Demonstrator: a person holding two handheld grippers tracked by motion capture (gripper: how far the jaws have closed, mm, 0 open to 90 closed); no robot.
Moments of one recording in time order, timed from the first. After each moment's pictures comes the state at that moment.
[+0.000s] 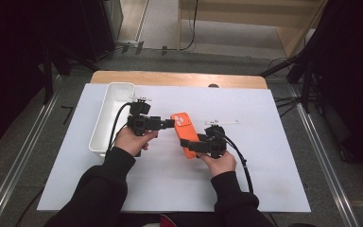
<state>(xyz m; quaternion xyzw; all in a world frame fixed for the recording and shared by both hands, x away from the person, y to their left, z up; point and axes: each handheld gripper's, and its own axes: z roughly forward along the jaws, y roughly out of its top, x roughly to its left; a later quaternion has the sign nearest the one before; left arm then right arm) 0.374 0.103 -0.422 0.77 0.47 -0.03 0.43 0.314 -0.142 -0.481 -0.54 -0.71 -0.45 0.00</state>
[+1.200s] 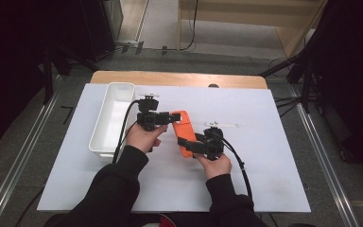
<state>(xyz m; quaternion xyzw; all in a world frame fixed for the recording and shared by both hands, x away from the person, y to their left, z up) 0.385 0.079 -0.427 0.74 0.51 -0.01 0.44 0.309 -0.135 -0.485 -0.55 -0.68 -0.48 -0.01</state>
